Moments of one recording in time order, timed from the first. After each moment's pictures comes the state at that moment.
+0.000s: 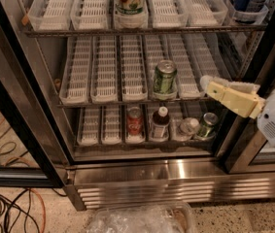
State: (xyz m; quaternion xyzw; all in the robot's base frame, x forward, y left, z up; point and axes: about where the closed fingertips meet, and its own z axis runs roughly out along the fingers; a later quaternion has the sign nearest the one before) arm 0.455 -0.215 1.012 -0.12 0.64 0.03 0.76
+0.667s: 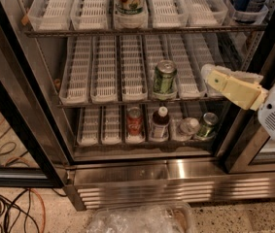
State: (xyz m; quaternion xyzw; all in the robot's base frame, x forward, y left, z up) arm 0.458 -0.215 1.023 -0.08 0.66 0.06 0.75
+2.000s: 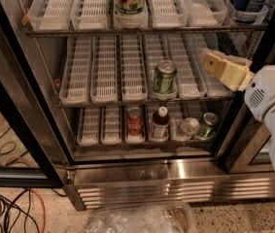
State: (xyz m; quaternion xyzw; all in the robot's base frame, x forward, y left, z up) arm 0.500 -0.231 1.014 -0.01 0.68 0.03 0.73
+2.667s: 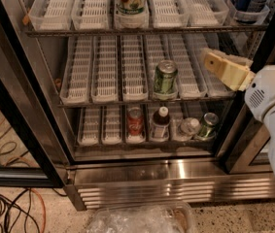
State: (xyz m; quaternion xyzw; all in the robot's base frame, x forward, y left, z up) arm 0.502 -0.229 1.016 -0.01 0.67 0.03 0.74
